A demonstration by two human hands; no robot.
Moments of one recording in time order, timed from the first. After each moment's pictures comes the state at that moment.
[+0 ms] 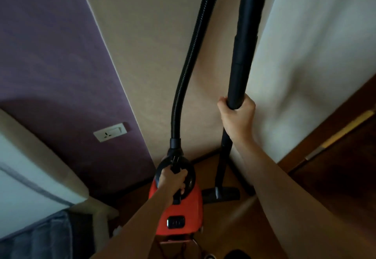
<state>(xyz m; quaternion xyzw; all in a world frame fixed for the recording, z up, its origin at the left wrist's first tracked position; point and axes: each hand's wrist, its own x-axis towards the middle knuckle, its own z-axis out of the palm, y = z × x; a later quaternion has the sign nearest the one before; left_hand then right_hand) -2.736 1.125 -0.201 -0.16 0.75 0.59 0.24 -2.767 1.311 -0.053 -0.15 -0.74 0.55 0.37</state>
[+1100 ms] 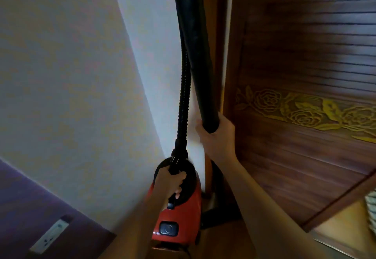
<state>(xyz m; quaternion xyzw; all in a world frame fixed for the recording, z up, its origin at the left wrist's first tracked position) -2.646 1.266 0.051 0.13 0.76 0.51 0.37 -2.550 1.388 0.144 -0.26 -0.70 0.45 0.49</state>
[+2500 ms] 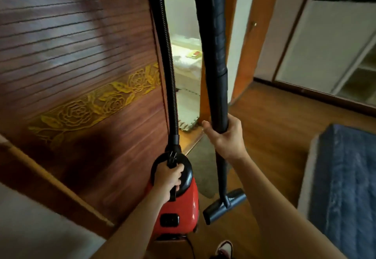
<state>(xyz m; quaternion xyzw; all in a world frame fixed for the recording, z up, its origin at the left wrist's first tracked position) -2.503 1.354 0.027 0.52 0.51 0.19 0.65 -2.363 1.257 0.133 -0.64 -0.42 0.04 0.64</state>
